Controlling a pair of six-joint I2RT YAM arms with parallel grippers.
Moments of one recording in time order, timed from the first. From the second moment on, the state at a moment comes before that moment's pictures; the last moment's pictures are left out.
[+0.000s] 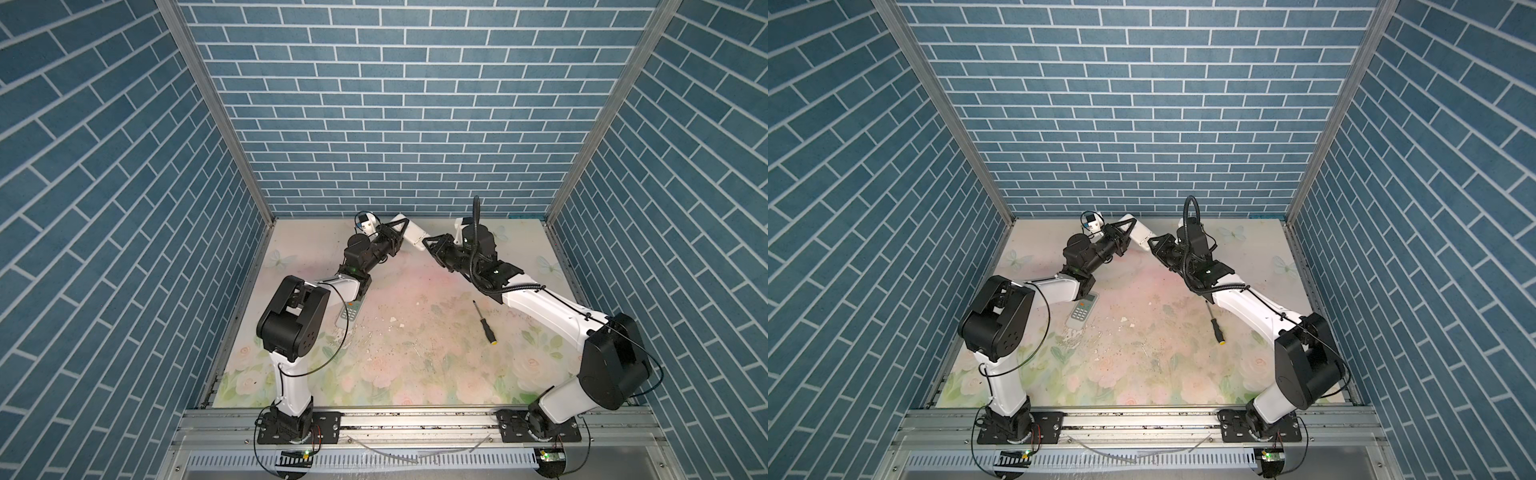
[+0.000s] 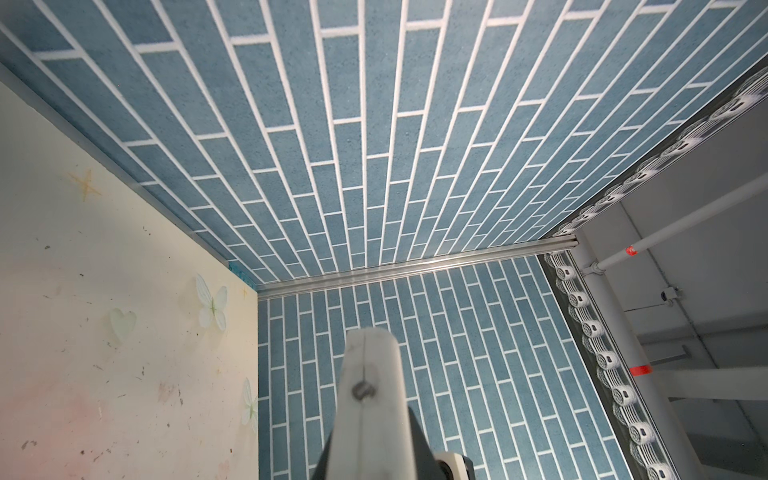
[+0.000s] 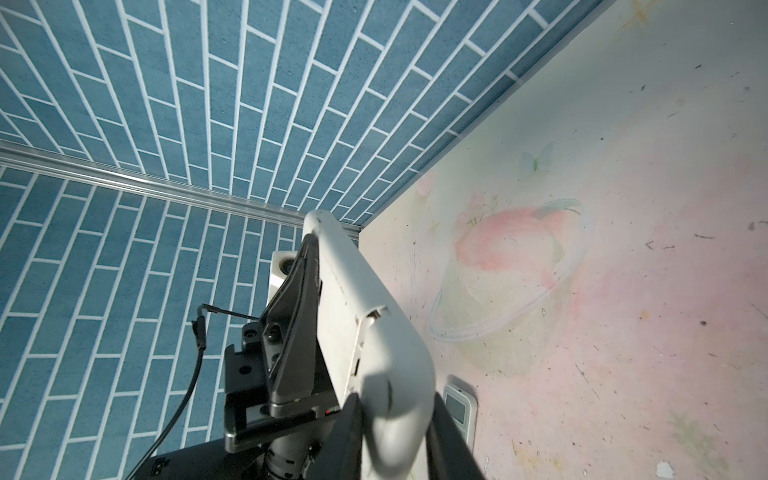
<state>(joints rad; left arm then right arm) -0.43 1.92 1.09 1.01 0.33 -1.53 0.63 1.54 1.17 0.05 -0.16 1.11</state>
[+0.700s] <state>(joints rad) -0.42 1.93 1.09 1.04 0.33 -1.54 0.63 1.54 1.17 0.05 -0.17 1.16</state>
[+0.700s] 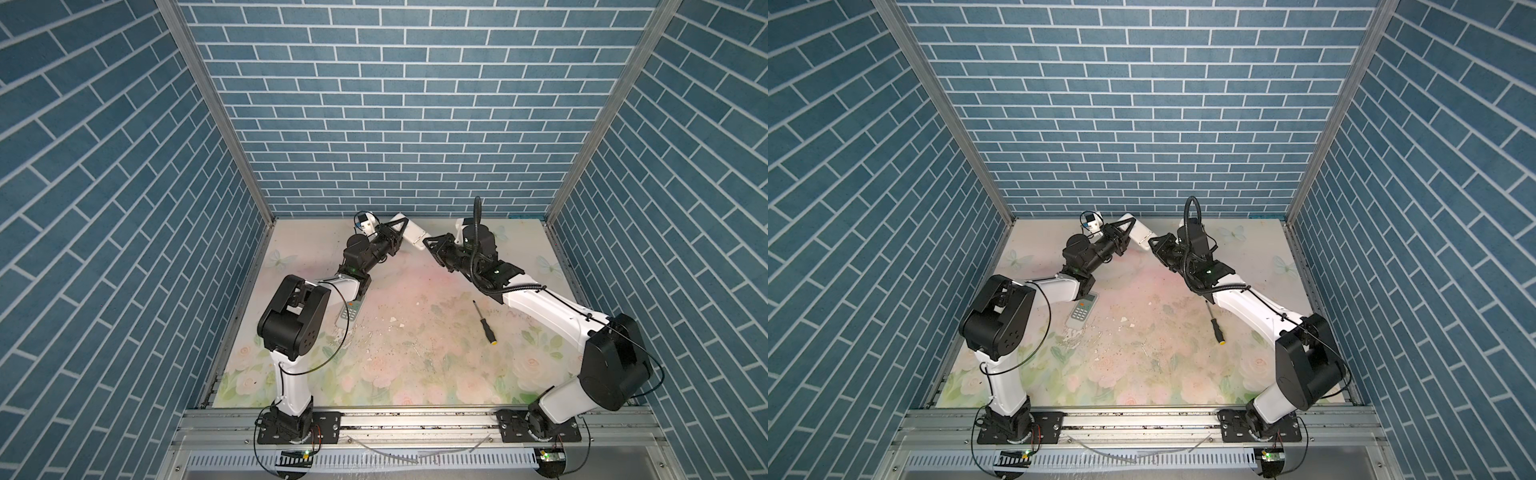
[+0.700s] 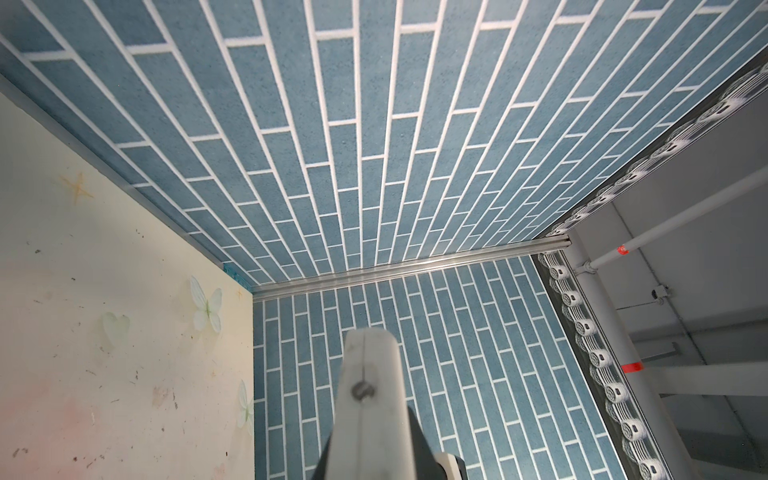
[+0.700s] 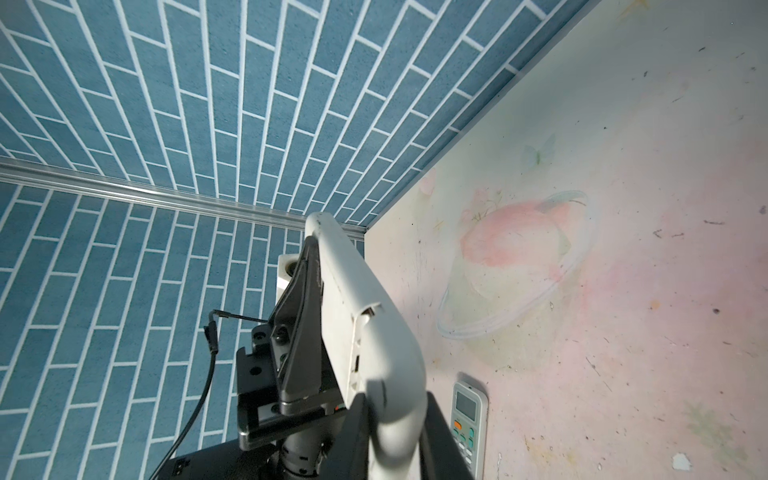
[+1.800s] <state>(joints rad) -0.41 1.96 1.08 1.01 0.33 -1.49 0.63 1.52 1.16 0.08 -0.18 1.17</state>
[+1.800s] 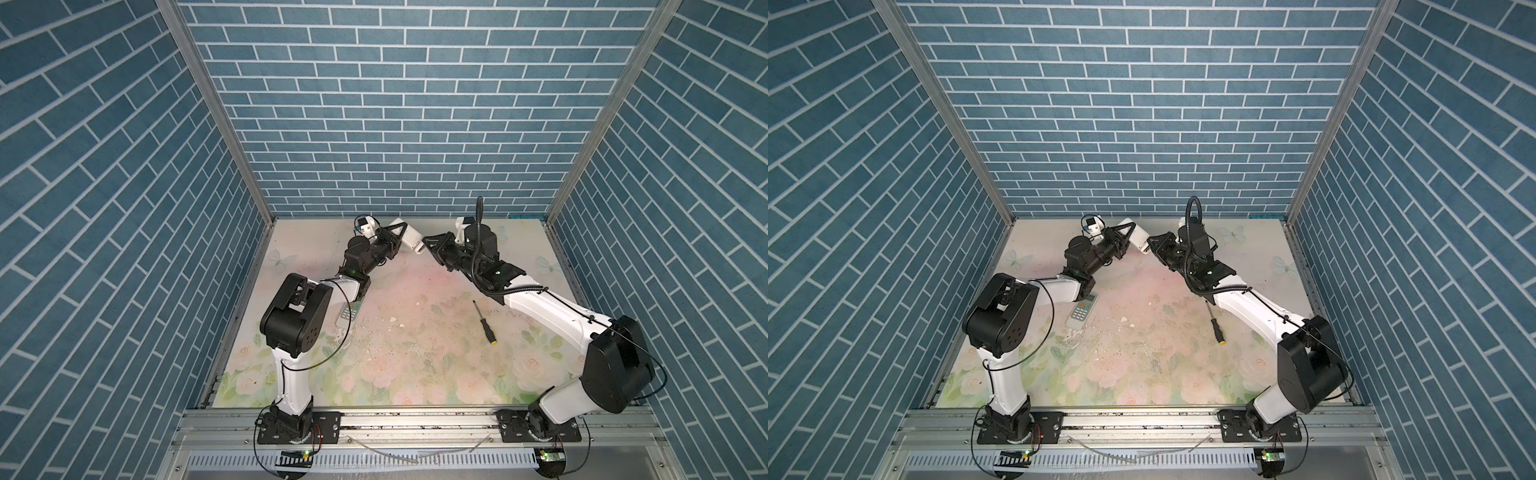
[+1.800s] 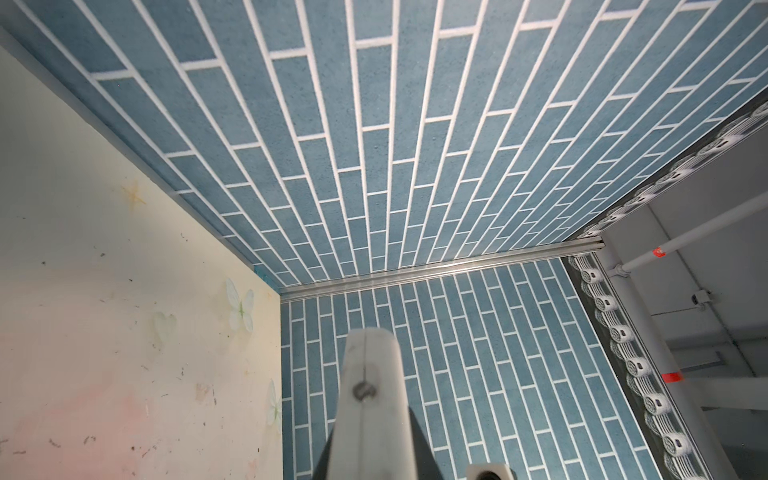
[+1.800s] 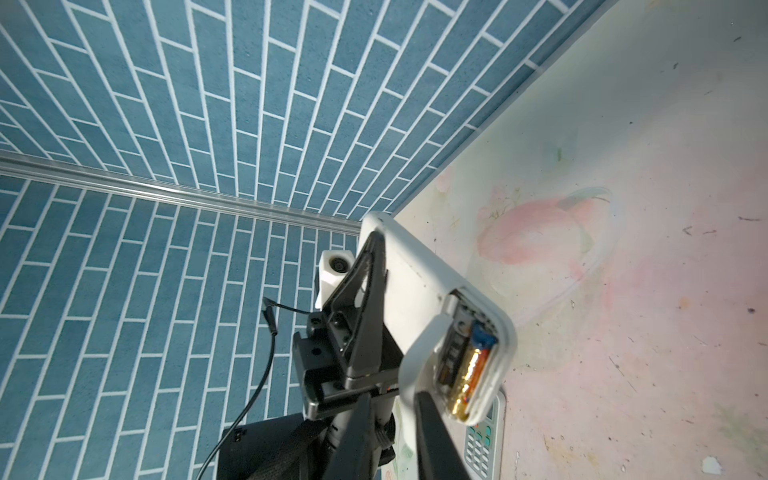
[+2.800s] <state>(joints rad) -0.41 1.96 1.02 1.00 0.33 -1.47 0.63 1.52 1.14 0.09 -0.21 1.14</state>
